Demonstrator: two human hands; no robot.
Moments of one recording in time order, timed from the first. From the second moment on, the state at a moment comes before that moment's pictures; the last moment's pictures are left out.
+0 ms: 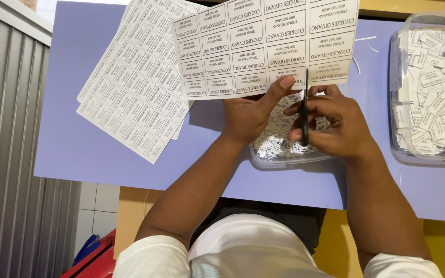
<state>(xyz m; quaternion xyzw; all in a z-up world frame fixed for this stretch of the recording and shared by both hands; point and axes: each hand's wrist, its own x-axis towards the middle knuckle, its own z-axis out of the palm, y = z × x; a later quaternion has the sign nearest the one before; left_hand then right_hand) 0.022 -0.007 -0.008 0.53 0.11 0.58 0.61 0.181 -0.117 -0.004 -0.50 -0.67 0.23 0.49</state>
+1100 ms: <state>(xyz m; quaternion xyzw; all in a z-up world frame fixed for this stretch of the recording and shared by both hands) 0.017 -0.012 0.009 0.67 0.10 0.48 0.55 0.188 -0.121 0.005 -0.52 -0.60 0.30 0.54</state>
